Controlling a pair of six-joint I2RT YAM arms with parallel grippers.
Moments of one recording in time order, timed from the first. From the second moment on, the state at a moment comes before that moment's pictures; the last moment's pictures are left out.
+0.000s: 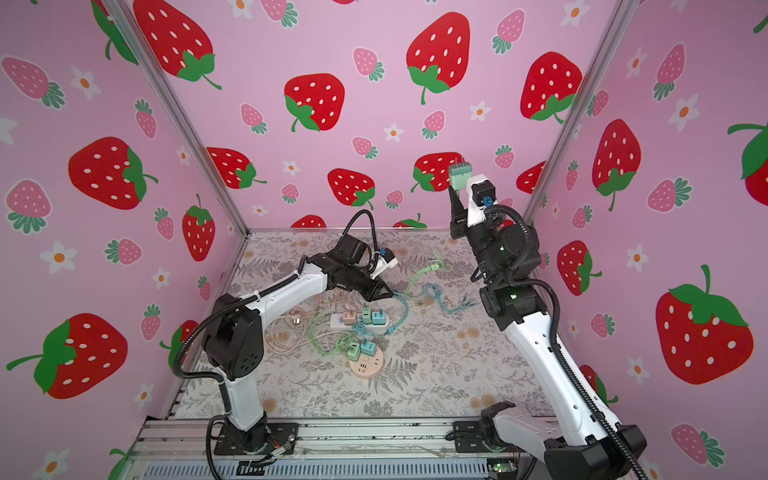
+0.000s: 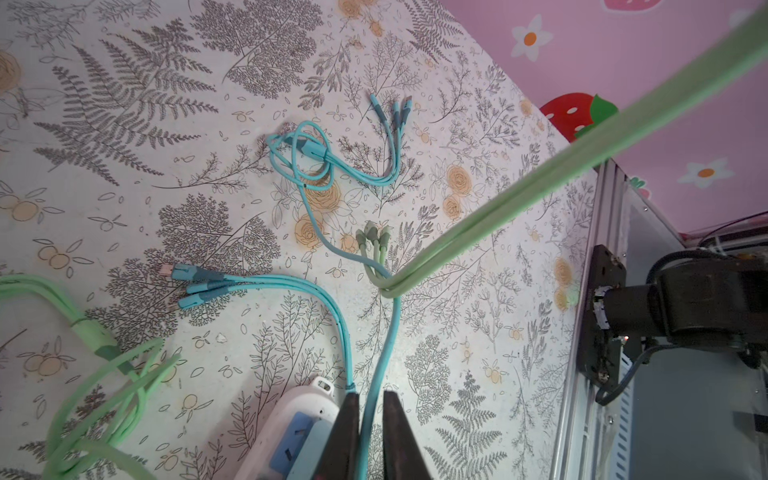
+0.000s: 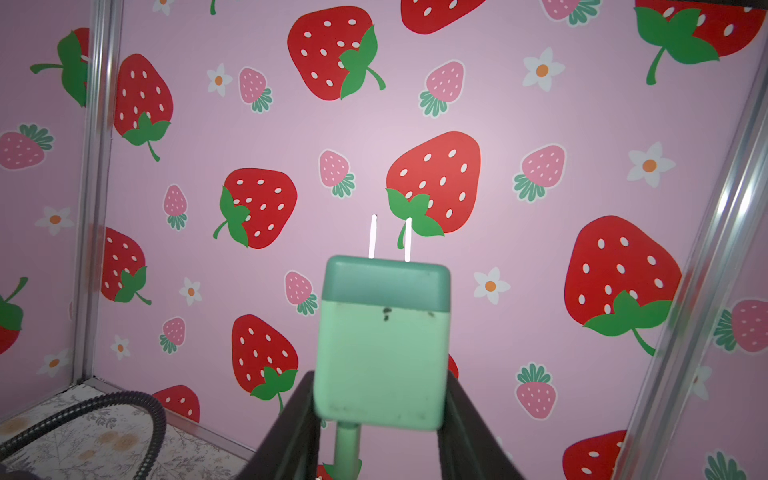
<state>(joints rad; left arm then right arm) -0.57 1.91 1.56 -0.61 0.61 0.13 0.45 1.13 1.26 0.23 0.05 -0.26</state>
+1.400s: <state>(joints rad) -0.57 1.78 1.57 -0.62 0.56 -0.05 0.45 0.98 1.07 0.00 -0.07 -0.20</state>
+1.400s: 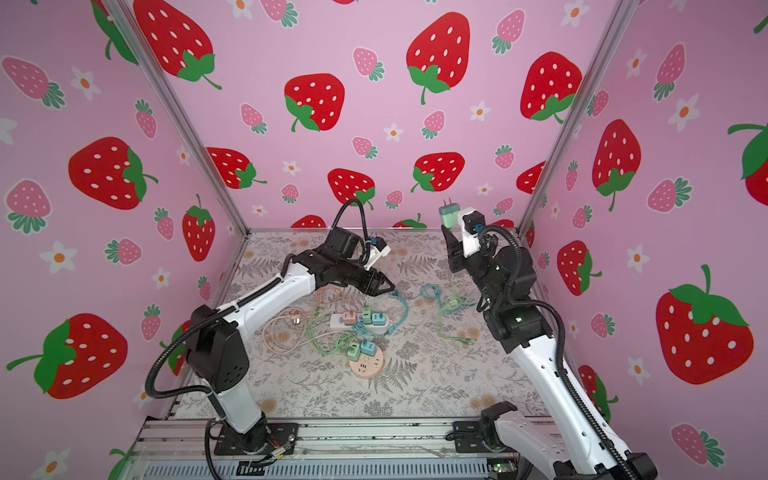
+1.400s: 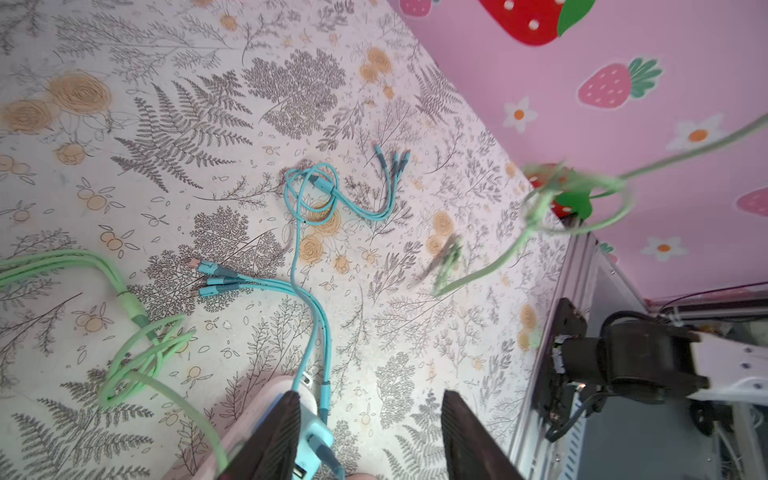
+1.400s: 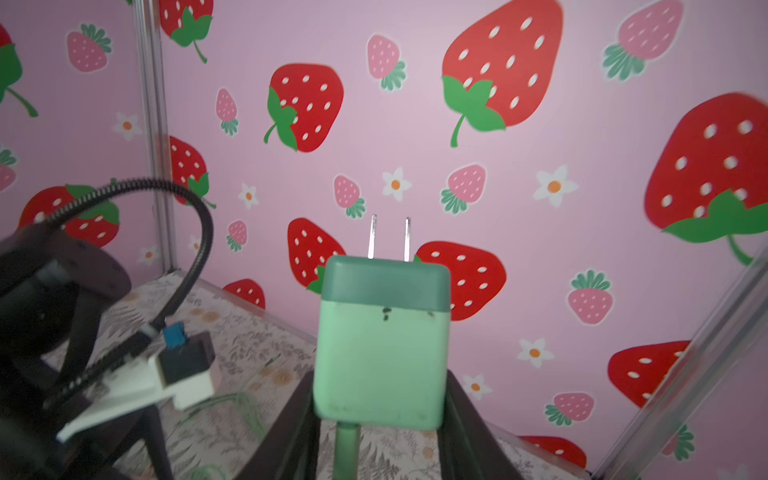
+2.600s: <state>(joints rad) -0.53 1.57 1.40 -0.52 0.91 -0.42 0.73 1.09 0.86 -0.18 -0.37 -0.21</state>
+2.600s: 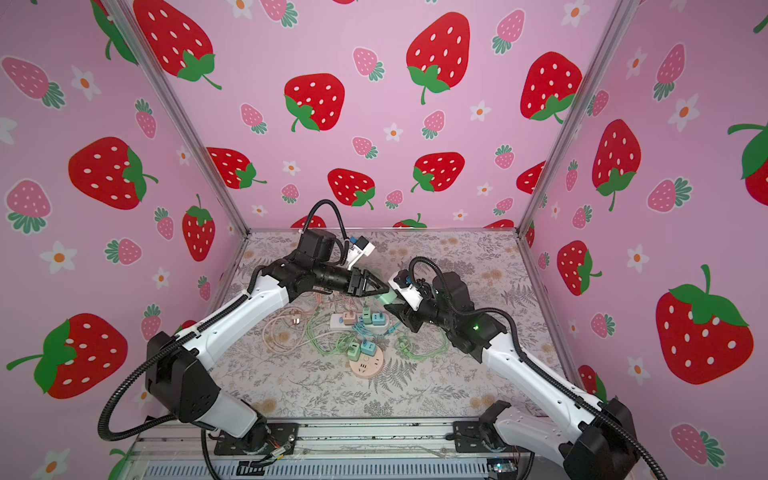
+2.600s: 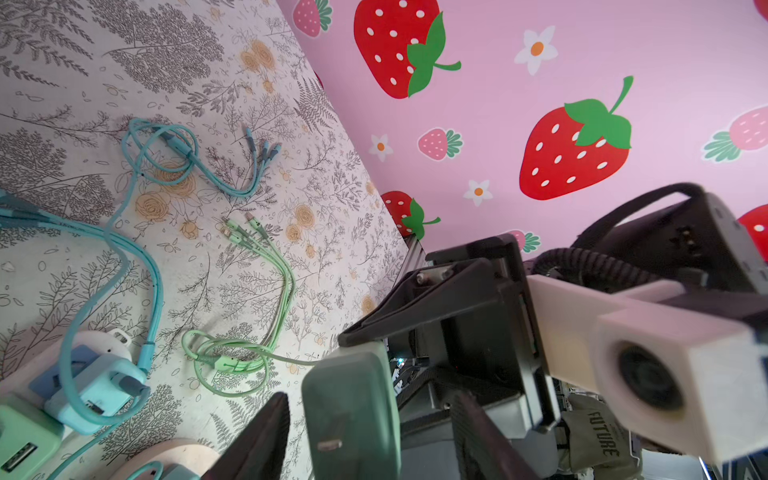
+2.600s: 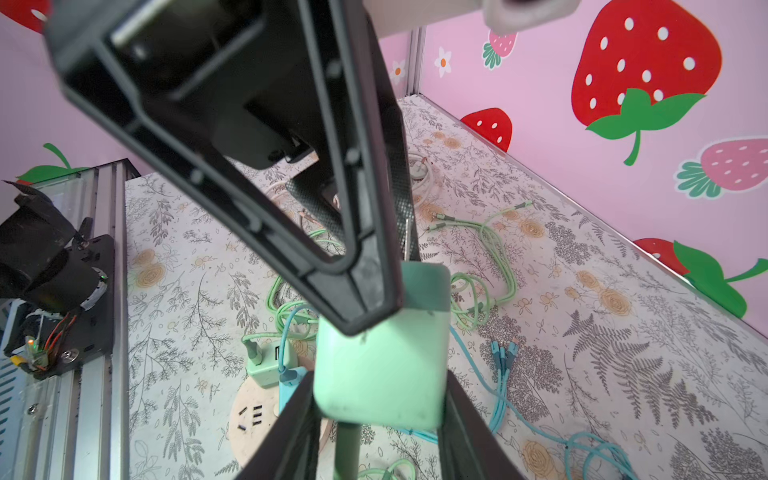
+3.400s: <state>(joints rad) -0.53 1.60 1.40 -0.53 0.92 -0.40 0.70 1.02 0.87 -0.21 -0.31 -0.10</state>
